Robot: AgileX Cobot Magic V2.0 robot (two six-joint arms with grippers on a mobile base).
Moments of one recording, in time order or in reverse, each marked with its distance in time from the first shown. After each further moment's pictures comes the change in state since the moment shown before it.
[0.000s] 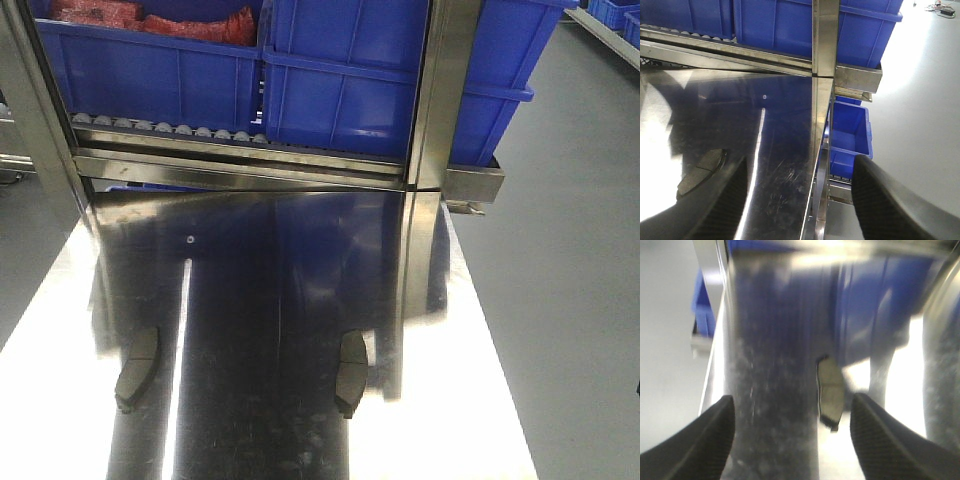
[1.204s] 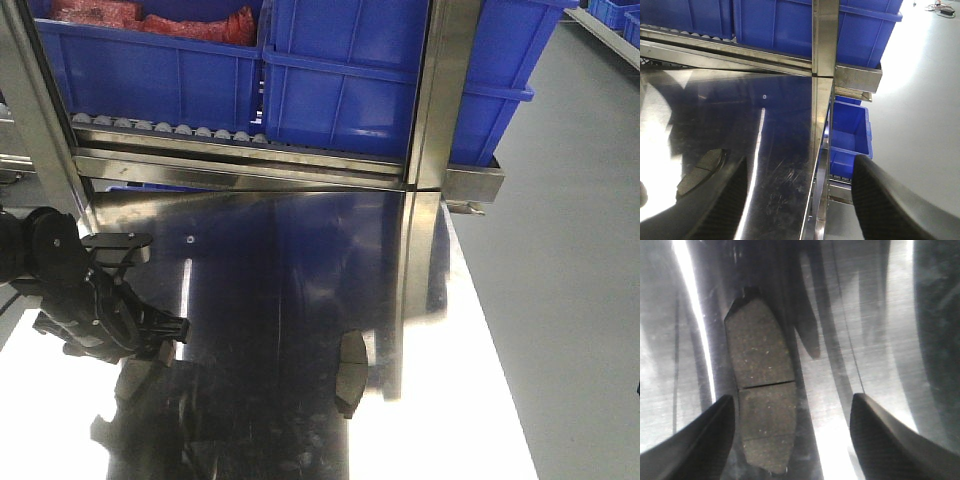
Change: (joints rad) left arm -0.178 0.971 -0.425 -0.115 0.124 0.059; right arm 0.000 0.000 0.000 0.000 0.000 0.000
